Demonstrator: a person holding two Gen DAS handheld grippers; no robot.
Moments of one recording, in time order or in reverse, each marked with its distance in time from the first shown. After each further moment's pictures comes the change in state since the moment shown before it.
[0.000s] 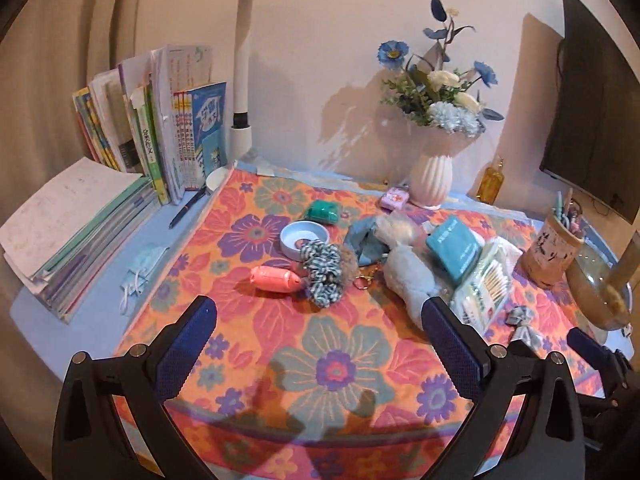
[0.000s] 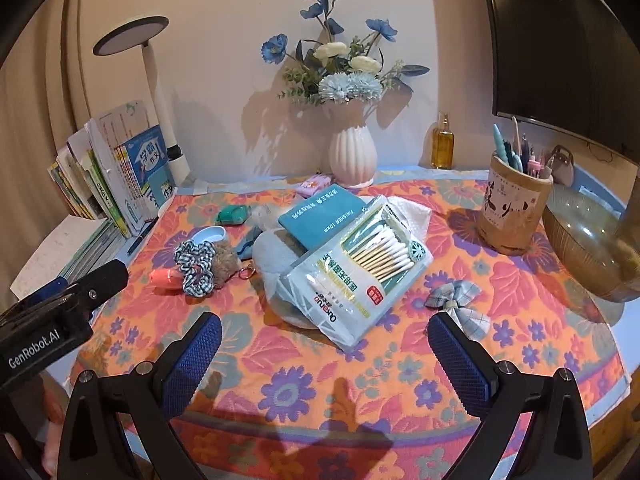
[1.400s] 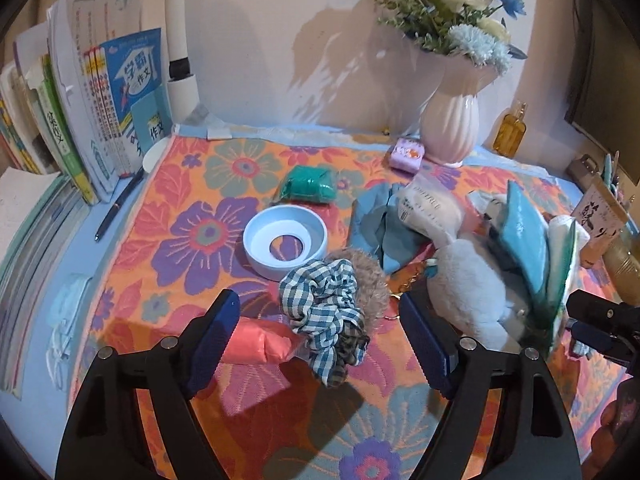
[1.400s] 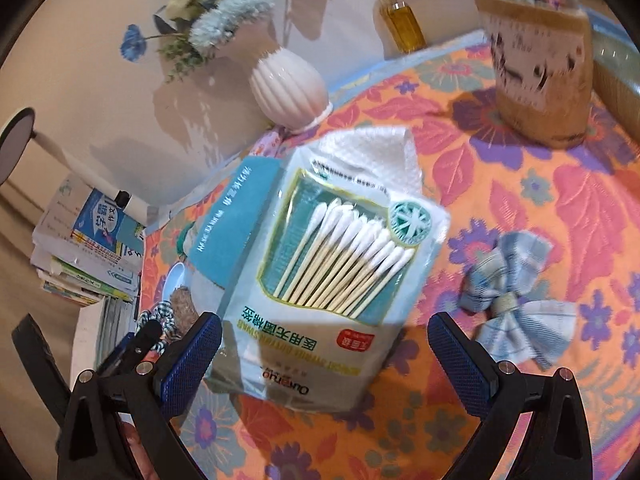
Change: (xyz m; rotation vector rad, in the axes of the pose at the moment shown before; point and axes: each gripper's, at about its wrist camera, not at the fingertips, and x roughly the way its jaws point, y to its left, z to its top) left arm 0.147 0.004 0.027 0.103 0.195 -0.067; right arm 0.127 -0.083 0.027 0.444 0.274 0.190
